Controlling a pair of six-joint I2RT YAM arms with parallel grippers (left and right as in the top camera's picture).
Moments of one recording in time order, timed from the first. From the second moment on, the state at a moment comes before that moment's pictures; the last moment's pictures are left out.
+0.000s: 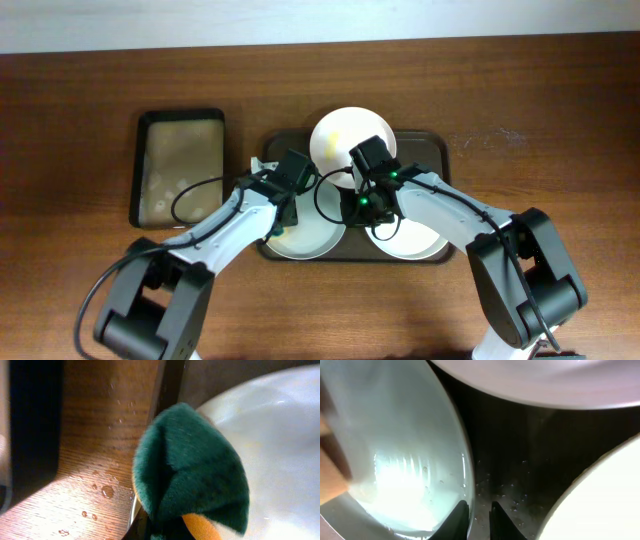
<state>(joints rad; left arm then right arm) -0.51 1.77 1.06 -0.67 -0.35 -0.61 0.47 1.85 1.09 -0.55 -0.29 0.43</state>
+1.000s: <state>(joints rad) -0.52 1.84 1.10 -0.68 -0.36 -0.61 0.47 1.85 1.09 -0.55 -0.29 0.43</state>
